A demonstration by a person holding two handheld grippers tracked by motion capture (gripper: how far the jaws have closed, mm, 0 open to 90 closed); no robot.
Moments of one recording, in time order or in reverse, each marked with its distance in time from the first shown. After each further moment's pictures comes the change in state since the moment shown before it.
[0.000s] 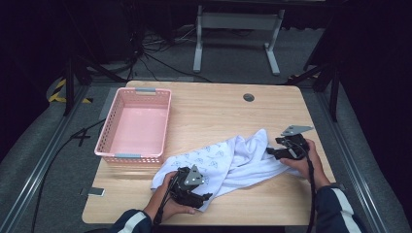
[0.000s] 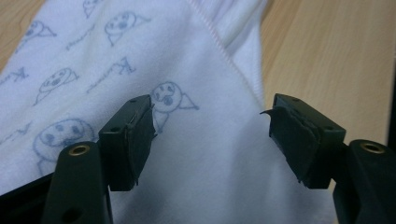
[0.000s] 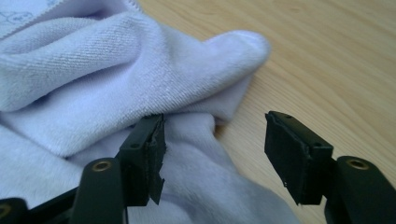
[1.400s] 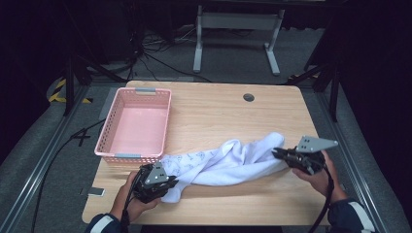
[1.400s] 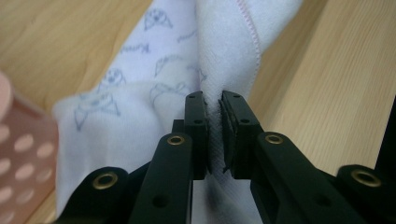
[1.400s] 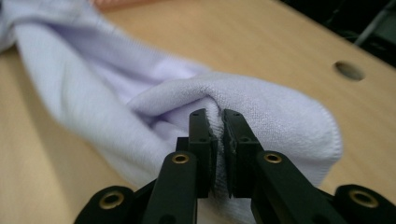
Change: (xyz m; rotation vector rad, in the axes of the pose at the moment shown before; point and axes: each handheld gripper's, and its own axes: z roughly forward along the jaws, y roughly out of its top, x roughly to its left) left arm 0.027 -0.048 -0.083 -0.008 0.112 -0.036; right arm 0.046 -0.017 -0.078 -0.214 0.113 -0.229
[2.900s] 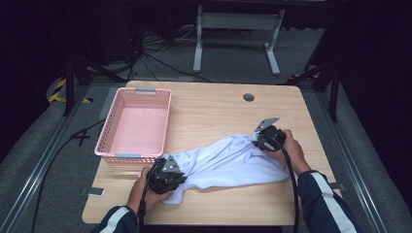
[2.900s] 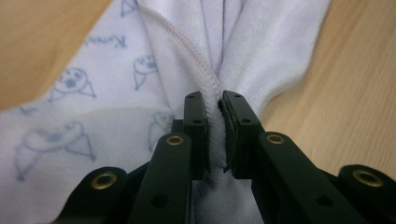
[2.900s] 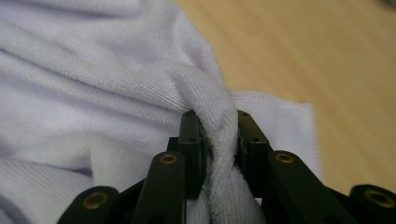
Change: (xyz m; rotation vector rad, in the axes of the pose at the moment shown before) left arm 0.009 0.025 0.046 0.030 -0.028 -0.100; right arm -0.045 0.041 0.120 0.372 -0.141 0.018
